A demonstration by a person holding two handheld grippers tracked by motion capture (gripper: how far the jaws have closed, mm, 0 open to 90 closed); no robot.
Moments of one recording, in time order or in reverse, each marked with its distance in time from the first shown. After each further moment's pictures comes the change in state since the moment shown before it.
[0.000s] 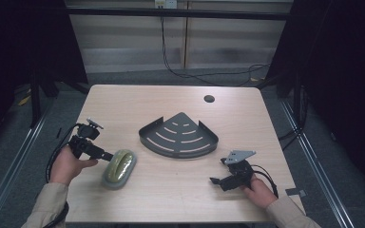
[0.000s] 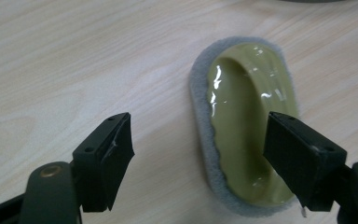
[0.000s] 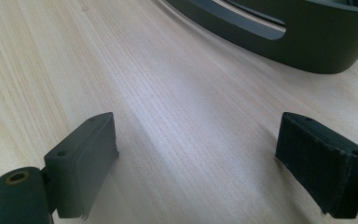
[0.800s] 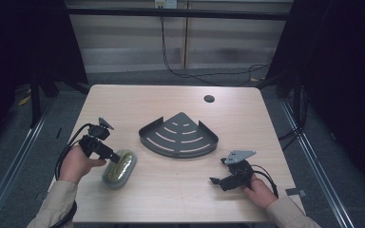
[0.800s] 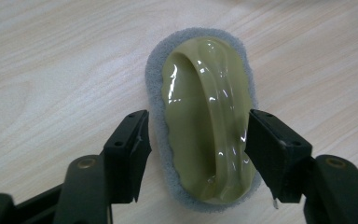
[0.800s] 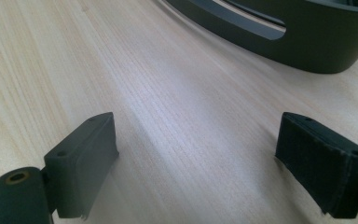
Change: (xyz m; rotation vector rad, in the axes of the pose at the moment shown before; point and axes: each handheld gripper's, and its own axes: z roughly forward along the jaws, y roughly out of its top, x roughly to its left) left arm -0.021 0.012 0.009 0.100 -0.042 -0.053; right arm 0.000 0.000 0.000 0.000 0.000 0.000
